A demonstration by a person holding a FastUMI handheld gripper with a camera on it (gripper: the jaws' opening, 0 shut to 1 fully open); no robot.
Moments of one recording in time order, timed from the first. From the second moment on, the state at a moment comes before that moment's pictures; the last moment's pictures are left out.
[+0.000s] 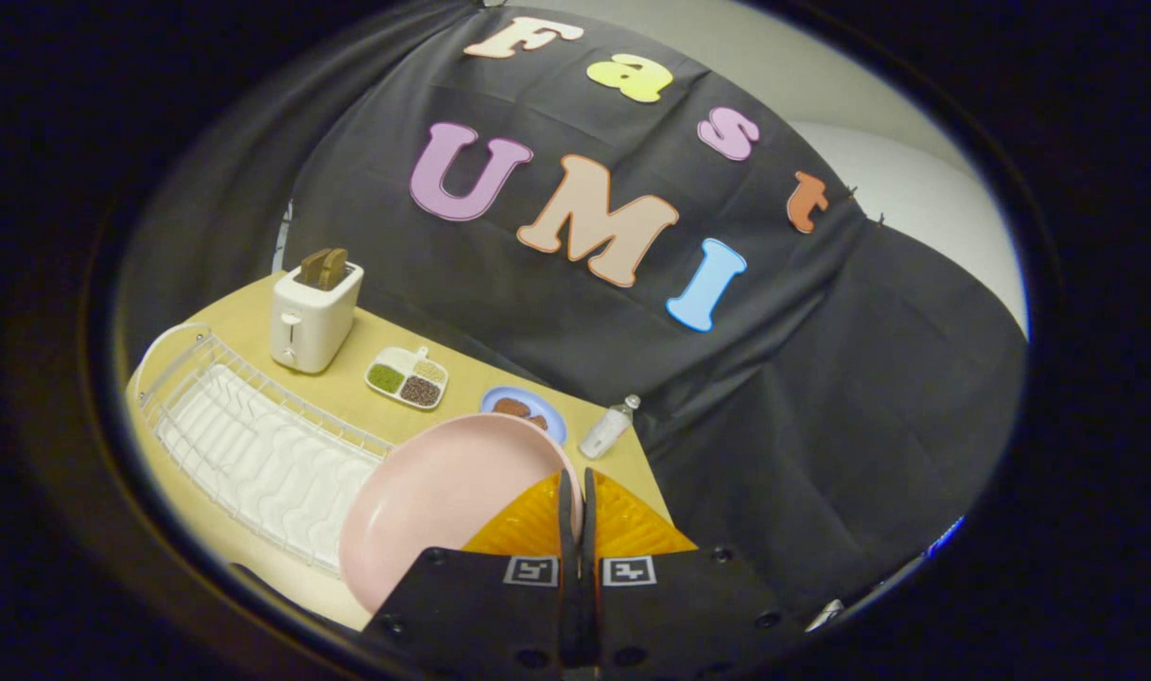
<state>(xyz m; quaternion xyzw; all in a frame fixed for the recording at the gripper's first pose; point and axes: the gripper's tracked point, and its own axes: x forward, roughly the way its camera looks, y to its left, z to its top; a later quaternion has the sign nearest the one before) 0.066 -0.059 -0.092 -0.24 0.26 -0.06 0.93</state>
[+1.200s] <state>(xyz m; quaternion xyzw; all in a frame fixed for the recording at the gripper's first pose) -0.032 -0.153 -0.208 -0.06 0.31 -0.05 0.95</state>
